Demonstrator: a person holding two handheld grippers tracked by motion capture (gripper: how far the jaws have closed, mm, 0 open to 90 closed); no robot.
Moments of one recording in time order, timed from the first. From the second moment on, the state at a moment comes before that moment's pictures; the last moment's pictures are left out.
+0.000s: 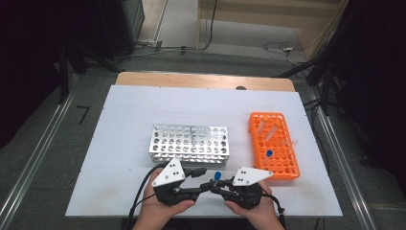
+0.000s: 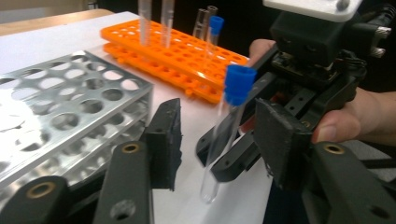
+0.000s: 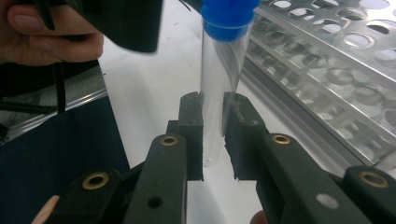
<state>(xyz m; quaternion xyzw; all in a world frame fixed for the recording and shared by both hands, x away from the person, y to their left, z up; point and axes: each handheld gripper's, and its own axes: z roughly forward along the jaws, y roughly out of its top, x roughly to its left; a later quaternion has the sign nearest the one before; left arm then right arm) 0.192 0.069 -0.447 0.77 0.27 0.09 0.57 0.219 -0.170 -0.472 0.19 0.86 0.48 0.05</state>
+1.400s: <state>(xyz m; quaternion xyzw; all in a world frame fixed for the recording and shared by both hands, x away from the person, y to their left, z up) 0.192 0.074 -0.441 0.76 0.27 0.12 0.58 0.218 -0.190 -0.463 0.19 0.84 0.50 0.06</state>
